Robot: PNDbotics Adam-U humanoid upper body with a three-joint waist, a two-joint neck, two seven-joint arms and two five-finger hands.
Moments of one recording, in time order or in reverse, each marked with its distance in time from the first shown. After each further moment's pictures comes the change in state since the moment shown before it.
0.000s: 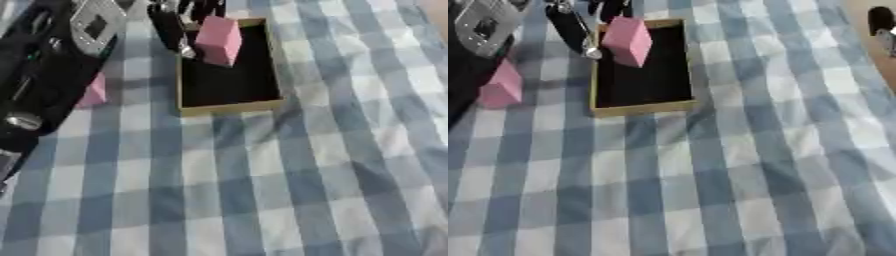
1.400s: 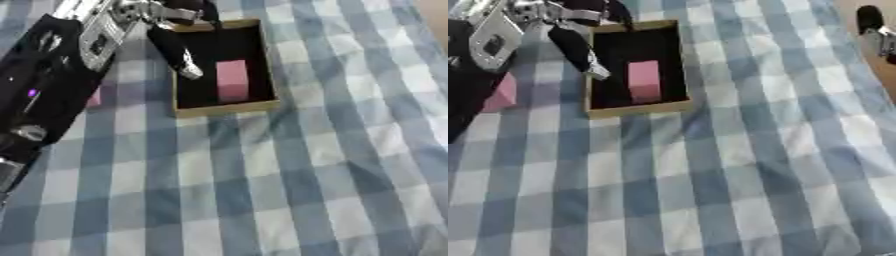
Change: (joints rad) left arm 0.016 -0.006 0.019 0.002 -0.130 -0.114 -0.015; right arm 0.003 0.018 -0.009 -0.016 -0.002 0.010 0.006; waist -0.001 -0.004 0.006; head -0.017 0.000
